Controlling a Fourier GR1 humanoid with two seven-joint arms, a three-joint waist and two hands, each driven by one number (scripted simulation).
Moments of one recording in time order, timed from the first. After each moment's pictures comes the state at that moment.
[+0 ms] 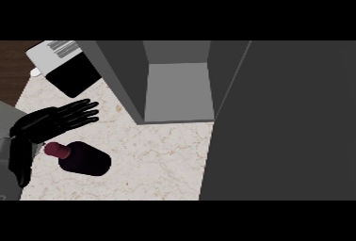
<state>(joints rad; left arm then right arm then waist) -0.42 0.40 0.26 -0.89 0.73 -1.31 0.43 -0.08 -0.24 0.57 -2.51 0.07 -0.41 0.59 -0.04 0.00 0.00</state>
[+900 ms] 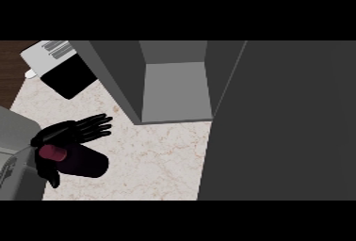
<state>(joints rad) -0.39 0.28 0.37 -0.84 0.40 -1.34 0.34 -0.09 -0.29 0.61 -2.50 0.07 -0.45 0.55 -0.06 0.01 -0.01</state>
